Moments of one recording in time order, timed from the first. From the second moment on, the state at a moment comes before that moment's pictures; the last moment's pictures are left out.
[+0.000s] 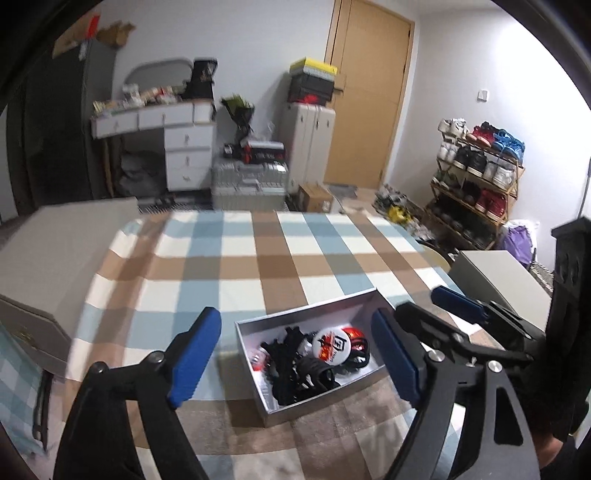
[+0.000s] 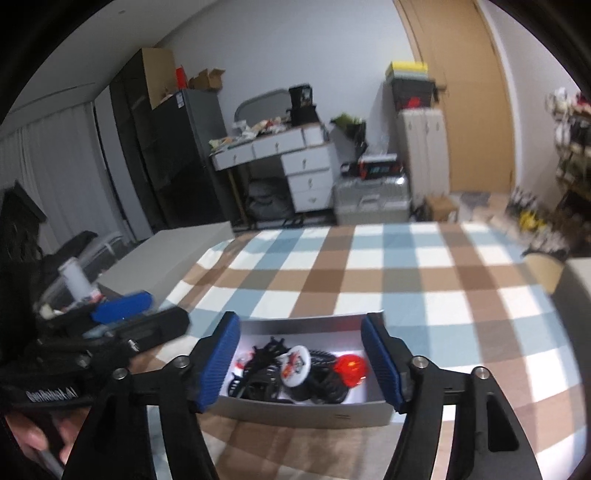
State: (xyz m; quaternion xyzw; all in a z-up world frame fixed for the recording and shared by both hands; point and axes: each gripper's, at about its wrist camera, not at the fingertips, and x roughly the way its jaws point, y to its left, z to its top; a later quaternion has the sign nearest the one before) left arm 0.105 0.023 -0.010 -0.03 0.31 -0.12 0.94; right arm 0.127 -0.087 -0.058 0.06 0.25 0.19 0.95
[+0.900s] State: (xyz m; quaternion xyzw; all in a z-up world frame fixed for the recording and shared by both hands) left arm 0.063 0.034 -0.040 -0.01 0.18 -0.03 0.98; right arm 0.069 -0.119 -0.083 0.02 0.12 0.13 0.98
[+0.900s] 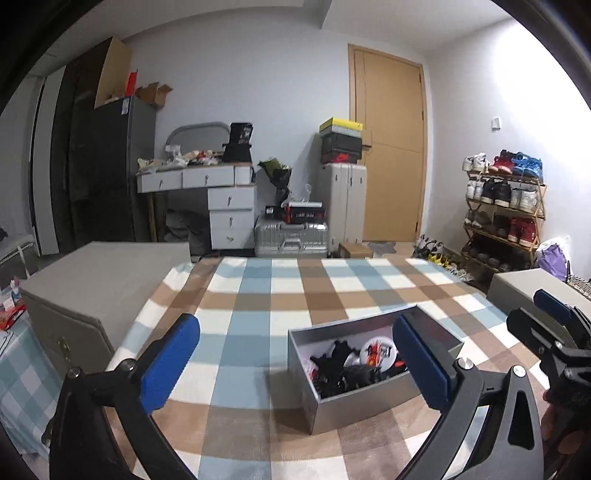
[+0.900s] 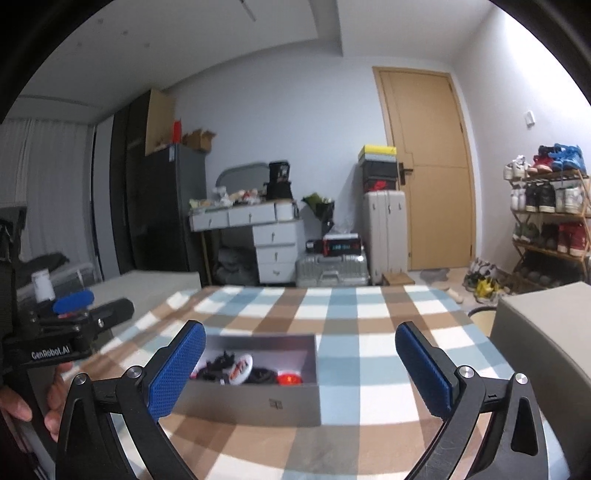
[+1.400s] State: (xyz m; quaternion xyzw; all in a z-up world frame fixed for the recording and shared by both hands) left arm 0.051 0.039 -0.062 -0.03 0.18 0.00 0.98; right arm 0.068 -0.107 -0.103 -0.01 0.16 0.14 0.98
